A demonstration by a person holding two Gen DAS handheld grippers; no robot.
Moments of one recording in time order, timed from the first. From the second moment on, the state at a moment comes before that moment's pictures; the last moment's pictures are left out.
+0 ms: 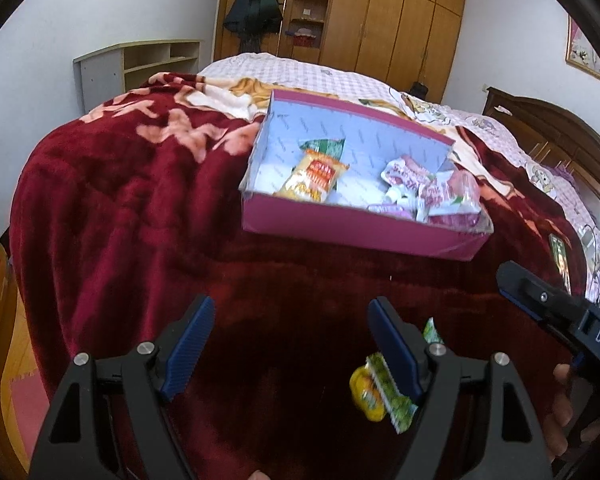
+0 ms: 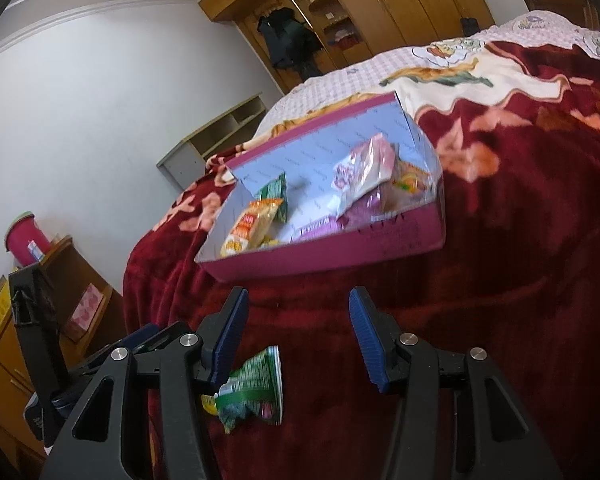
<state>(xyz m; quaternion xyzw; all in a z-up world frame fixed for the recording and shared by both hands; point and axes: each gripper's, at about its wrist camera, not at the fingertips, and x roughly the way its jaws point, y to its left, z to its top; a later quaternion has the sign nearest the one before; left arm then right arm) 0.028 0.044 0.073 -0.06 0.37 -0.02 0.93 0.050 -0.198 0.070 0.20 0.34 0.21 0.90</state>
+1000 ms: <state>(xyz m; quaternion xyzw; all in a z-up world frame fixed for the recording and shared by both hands) -0.010 0.063 0.051 -0.07 0.38 -0.02 0.92 0.017 -0.134 0.040 0.12 0.38 0.23 0.89</state>
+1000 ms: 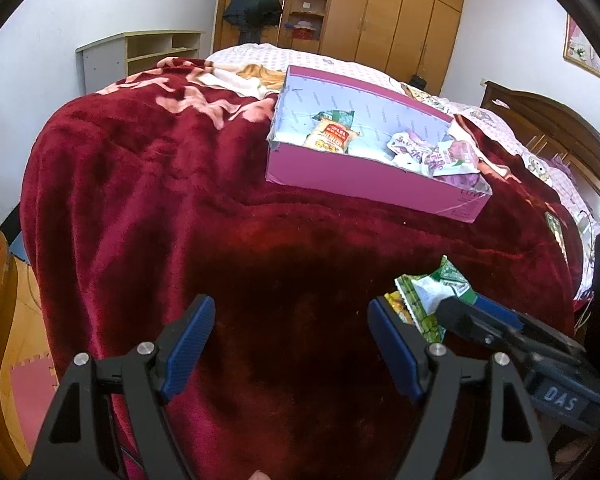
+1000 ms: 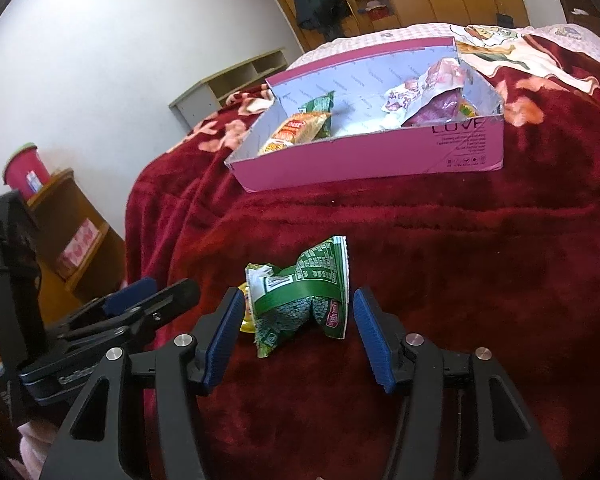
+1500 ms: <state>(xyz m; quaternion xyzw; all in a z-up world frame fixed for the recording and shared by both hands) -0.009 0.063 0.047 -0.08 0.39 -0.03 0.92 0.025 -0.126 0.035 0.10 0.38 0.24 0.89</state>
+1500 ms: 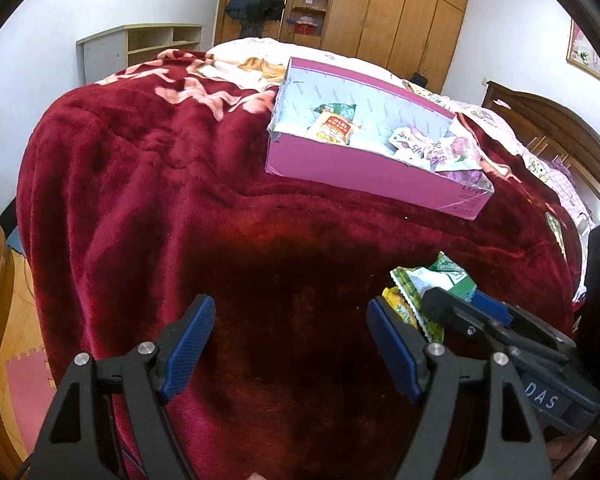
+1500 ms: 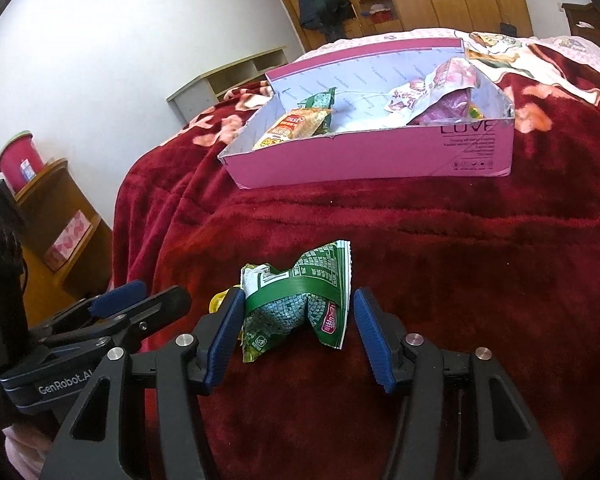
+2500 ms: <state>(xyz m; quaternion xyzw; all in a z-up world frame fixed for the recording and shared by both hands) -0.002 0.003 0.037 -0.03 0.38 -0.08 0.92 0.027 -0.176 0.032 0.12 0.37 0.19 0.90</state>
